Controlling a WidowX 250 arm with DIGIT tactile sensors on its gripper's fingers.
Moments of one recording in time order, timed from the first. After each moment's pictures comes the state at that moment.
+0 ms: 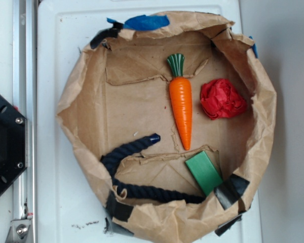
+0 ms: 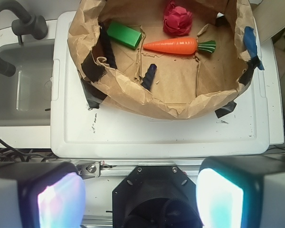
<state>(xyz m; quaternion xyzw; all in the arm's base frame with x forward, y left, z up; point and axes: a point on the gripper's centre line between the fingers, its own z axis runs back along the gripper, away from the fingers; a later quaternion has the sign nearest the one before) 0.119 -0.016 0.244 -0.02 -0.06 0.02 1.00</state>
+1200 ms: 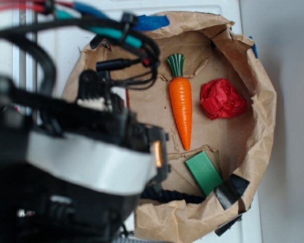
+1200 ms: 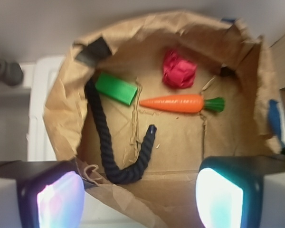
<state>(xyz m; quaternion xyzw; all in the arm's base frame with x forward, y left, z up) 0.220 -0.024 0.196 0.02 -0.09 0.02 1.00</state>
